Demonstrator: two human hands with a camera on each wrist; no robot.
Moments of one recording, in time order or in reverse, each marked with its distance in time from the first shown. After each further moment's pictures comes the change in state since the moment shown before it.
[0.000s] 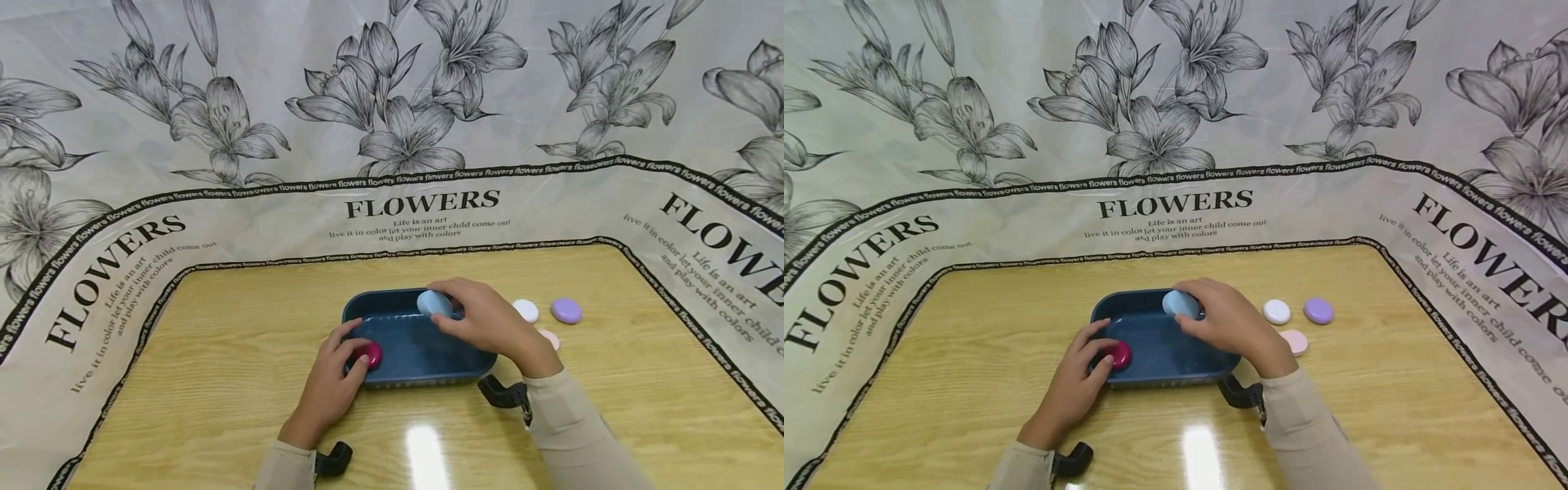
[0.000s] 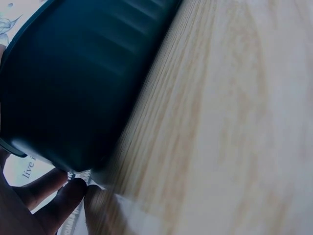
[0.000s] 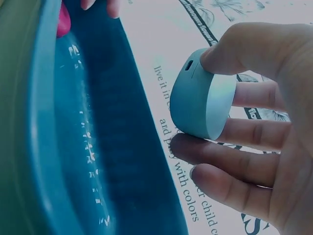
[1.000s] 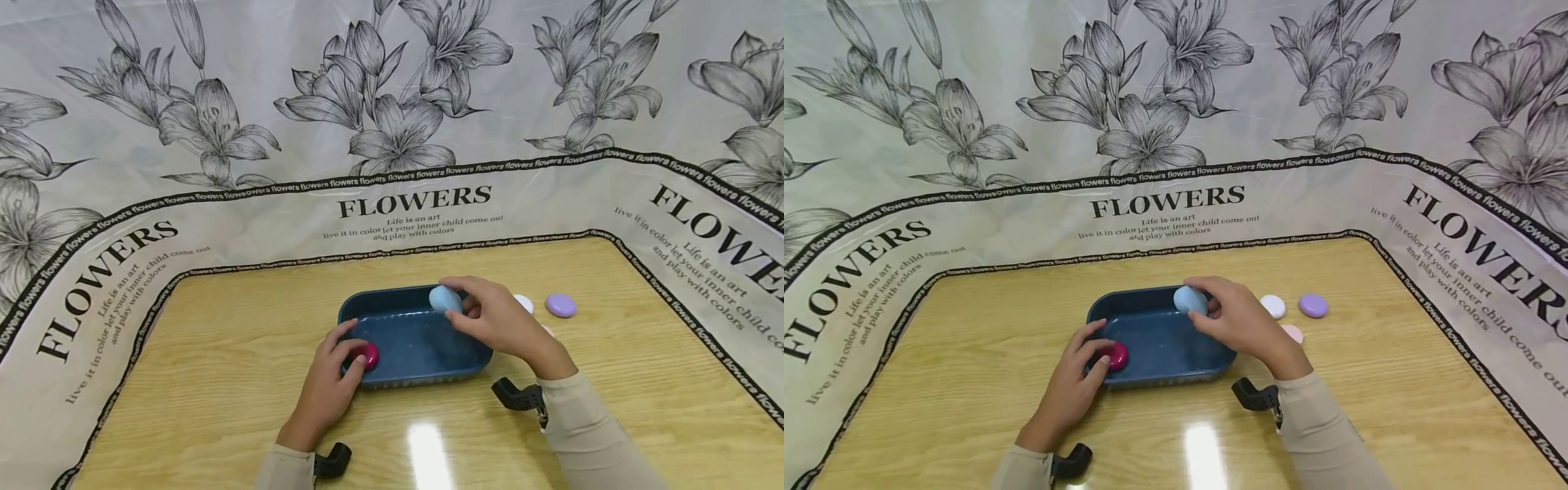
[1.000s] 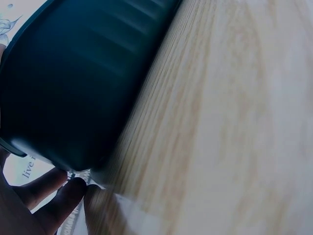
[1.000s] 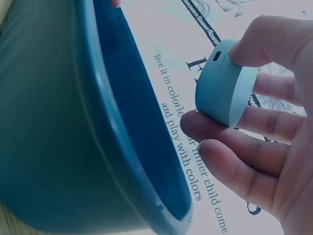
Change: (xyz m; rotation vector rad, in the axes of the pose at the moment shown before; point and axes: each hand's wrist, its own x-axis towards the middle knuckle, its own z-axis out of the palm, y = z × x) left_hand -0.005 0.003 0.004 -0.001 0.002 0.000; right_hand -0.024 0.020 -0.005 0.213 0.077 0.016
